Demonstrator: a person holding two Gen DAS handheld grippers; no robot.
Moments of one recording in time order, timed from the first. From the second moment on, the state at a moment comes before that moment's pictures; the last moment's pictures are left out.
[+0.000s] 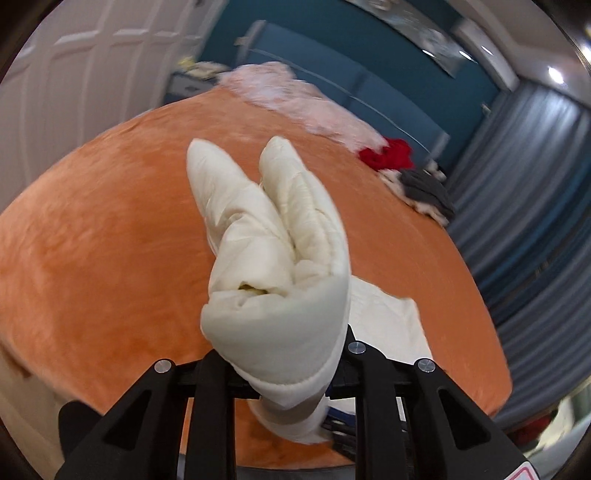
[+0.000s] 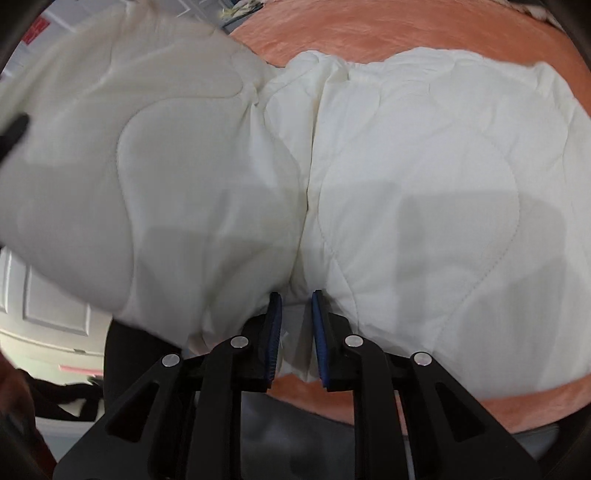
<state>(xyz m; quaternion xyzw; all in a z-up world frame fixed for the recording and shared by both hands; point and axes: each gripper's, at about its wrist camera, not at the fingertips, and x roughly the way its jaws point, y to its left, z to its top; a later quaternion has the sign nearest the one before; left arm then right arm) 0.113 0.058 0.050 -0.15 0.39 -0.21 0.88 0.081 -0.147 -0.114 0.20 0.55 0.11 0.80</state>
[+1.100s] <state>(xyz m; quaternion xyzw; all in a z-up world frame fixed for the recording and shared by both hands) 0.055 -0.150 0.005 0.01 0.44 -0.33 0.83 -0.043 -0.329 -0.006 0.23 0.41 -0.04 0.88</state>
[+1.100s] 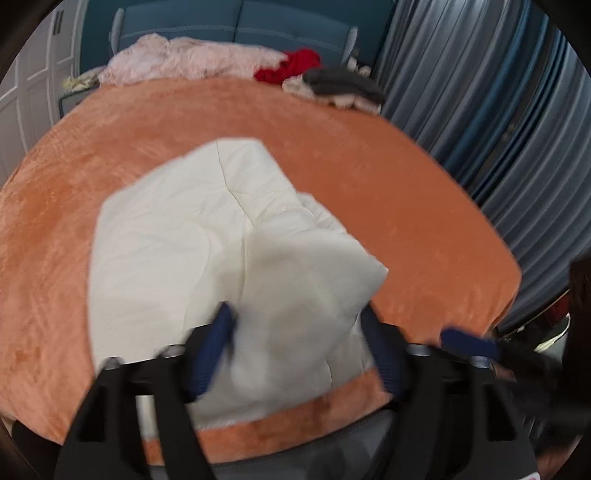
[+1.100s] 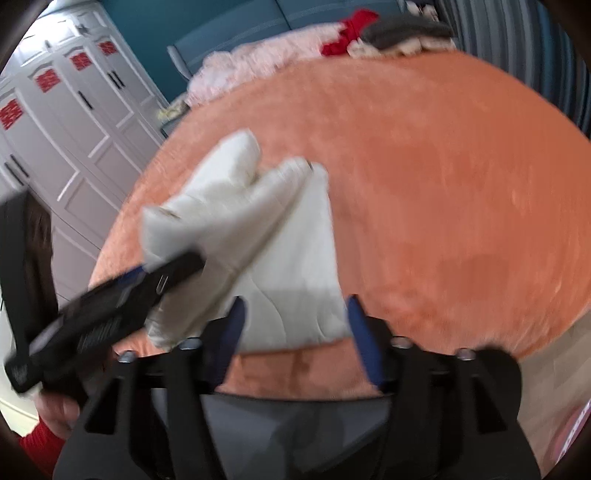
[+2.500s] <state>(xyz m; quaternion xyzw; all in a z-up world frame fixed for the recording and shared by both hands) 0.066 -0.073 -0.098 0.05 0.57 -0.17 0.80 0.007 -0.320 -0.100 0.19 0.54 -0.06 0.82</state>
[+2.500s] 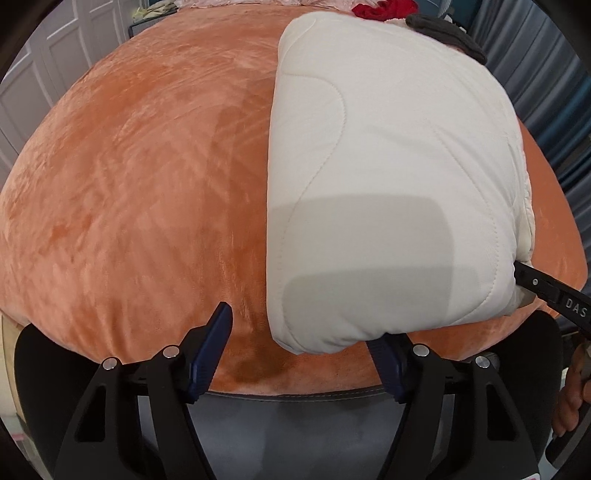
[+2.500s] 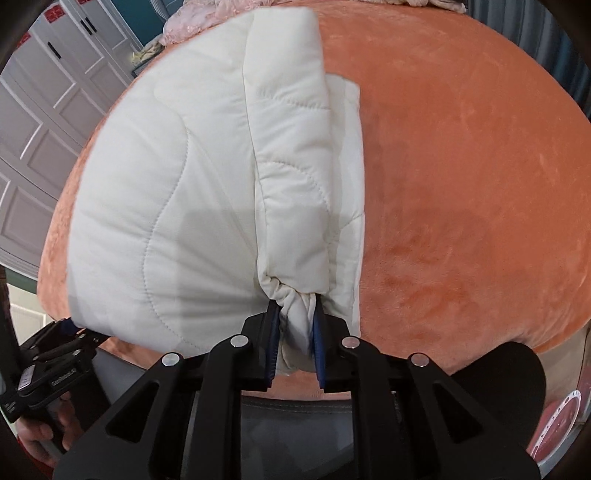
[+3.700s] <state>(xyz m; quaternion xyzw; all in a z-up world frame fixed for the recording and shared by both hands) 0.157 -0.057 0.031 -0.07 0.47 -0.19 0.86 0.048 -0.378 0.017 0.29 0.42 -0.04 0.86</state>
